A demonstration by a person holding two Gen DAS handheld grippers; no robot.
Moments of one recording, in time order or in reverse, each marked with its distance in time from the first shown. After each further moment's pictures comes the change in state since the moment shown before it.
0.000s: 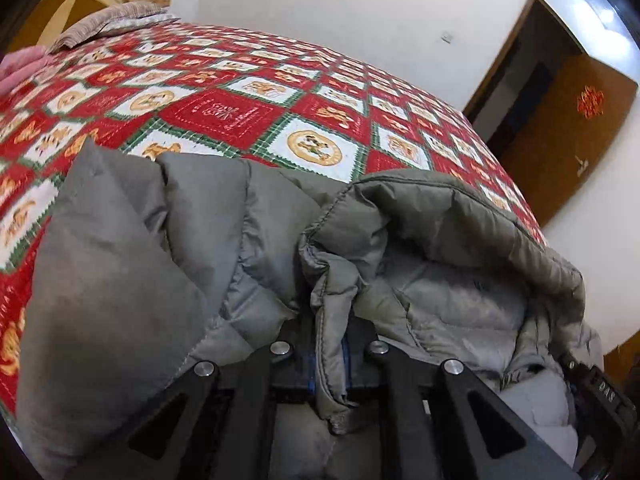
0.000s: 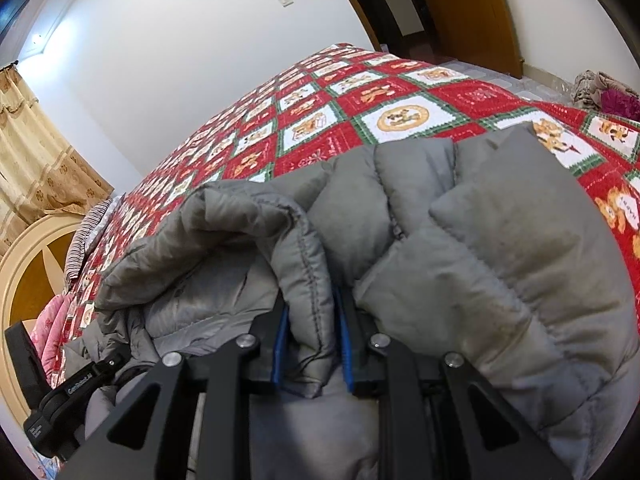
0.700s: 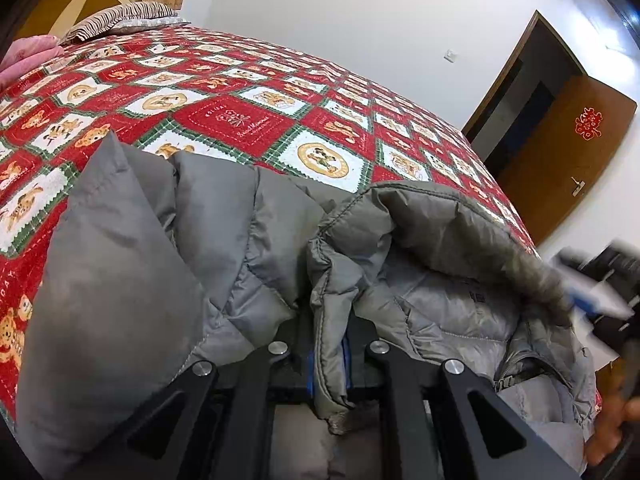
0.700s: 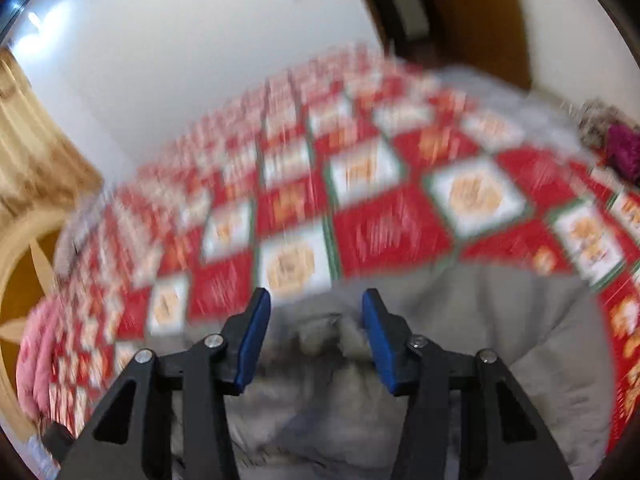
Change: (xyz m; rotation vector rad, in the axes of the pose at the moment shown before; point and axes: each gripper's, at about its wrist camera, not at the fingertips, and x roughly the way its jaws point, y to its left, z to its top) left arm -0.007 0.007 -0.005 -0.034 -0.057 -0.029; right arm 0.037 0.076 0.064 -0.063 0.150 -0.079
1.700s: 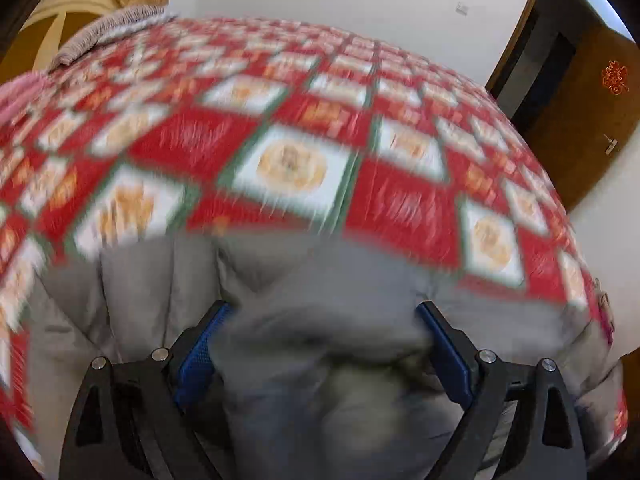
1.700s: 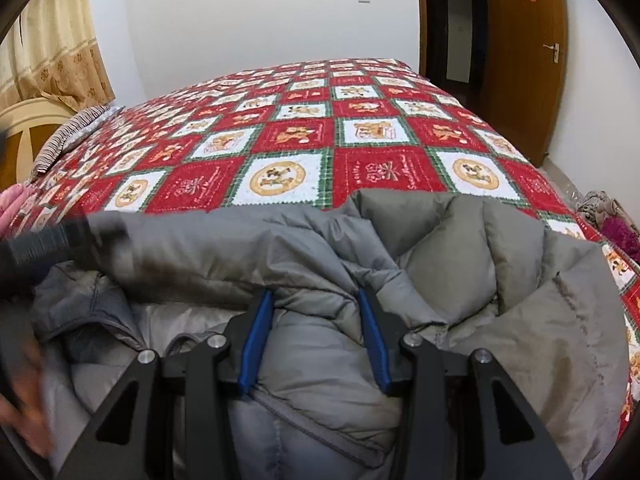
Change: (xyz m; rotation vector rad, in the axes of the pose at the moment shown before) left arm 0.043 -0.039 0.035 0.095 0.139 0.140; right arm 0.003 0.001 -0.066 -0.318 -0.130 -0.112
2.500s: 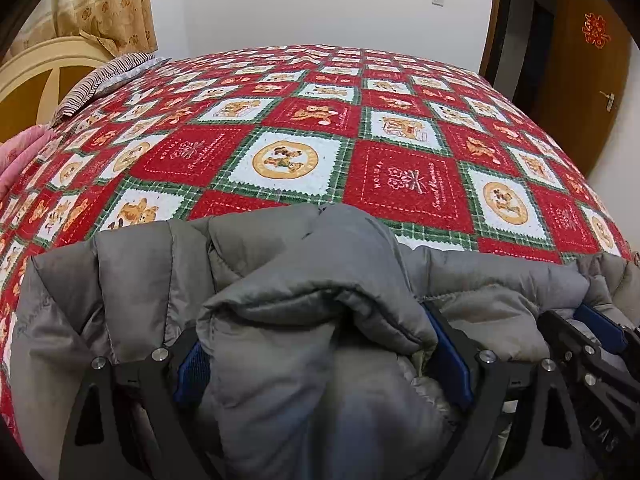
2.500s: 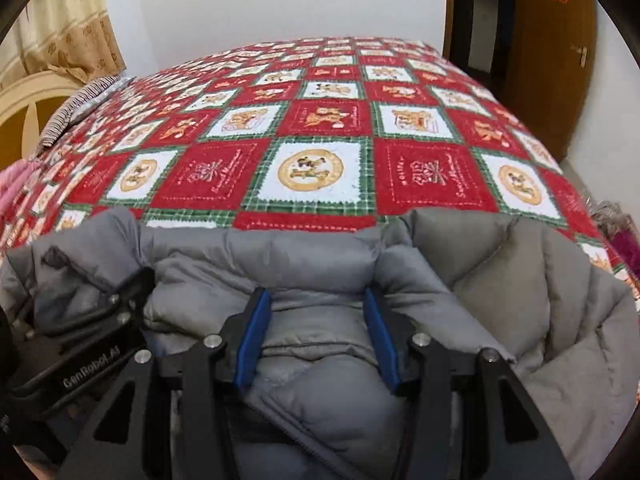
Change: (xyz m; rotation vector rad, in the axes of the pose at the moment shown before) left arm 0.004 -0.022 -0.020 0.162 -0.087 0.137; right arm 0.028 0.025 0.019 -0.078 0.100 0.010
